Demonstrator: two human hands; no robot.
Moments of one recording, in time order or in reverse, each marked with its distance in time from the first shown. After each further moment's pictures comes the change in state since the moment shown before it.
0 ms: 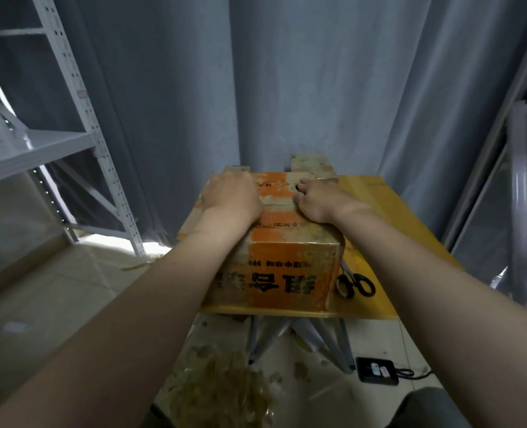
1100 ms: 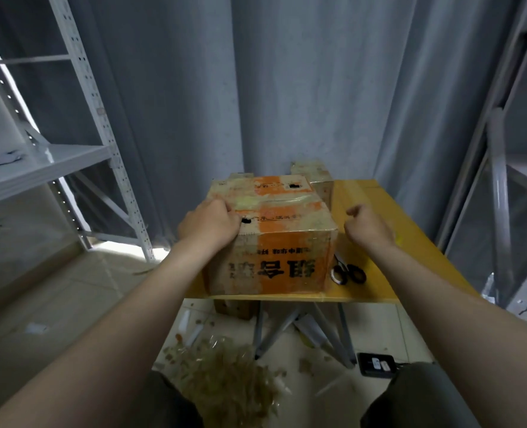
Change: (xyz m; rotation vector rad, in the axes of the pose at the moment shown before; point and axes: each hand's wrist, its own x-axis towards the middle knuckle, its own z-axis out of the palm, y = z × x) left_hand -0.054 -0.054 0.002 -0.231 -0.061 -0.084; right_hand -0.077 0.059 0.031 0.459 0.226 0.474
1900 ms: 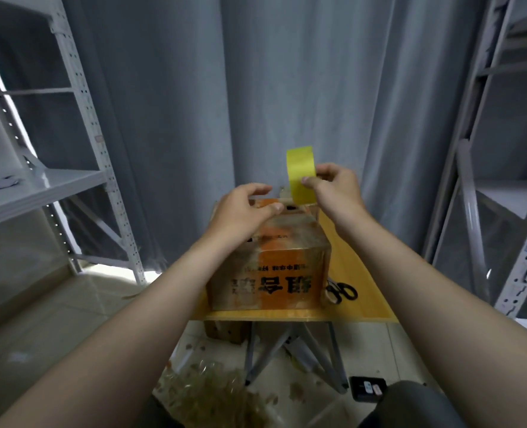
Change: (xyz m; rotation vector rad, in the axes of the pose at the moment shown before) left_hand -0.011 0.072 -0.027 -0.554 0.064 0.266; right_hand -0.042 -0.089 -0.068 0.746 0.123 -0.403
